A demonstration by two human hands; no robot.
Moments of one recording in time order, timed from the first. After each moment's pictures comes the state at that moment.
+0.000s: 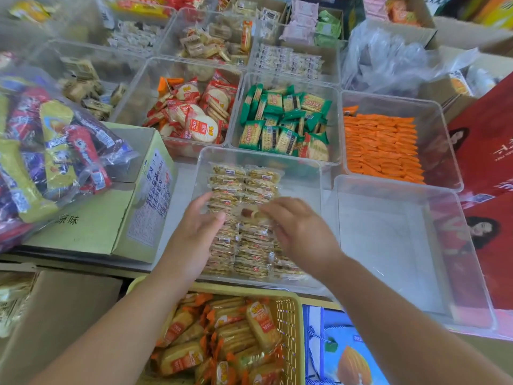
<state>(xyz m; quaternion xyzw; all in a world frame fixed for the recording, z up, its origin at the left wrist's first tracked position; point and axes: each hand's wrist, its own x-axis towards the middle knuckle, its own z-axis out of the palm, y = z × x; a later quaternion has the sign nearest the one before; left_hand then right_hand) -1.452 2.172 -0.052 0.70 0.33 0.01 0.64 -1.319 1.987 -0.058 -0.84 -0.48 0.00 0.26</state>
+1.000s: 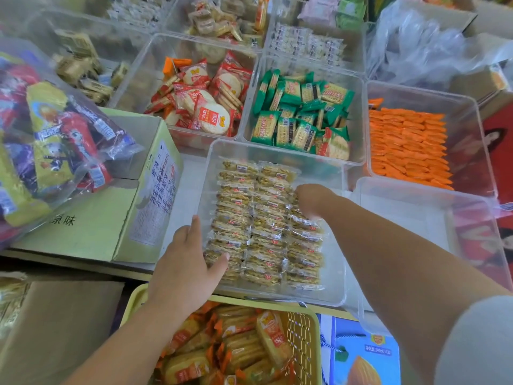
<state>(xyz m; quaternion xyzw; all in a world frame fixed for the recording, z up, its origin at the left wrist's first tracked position) -1.475 2.194 -0.111 0.91 0.33 -0.11 0.24 -1.195 2.048 -0.137 -0.89 -0.31 0.31 -0.11</state>
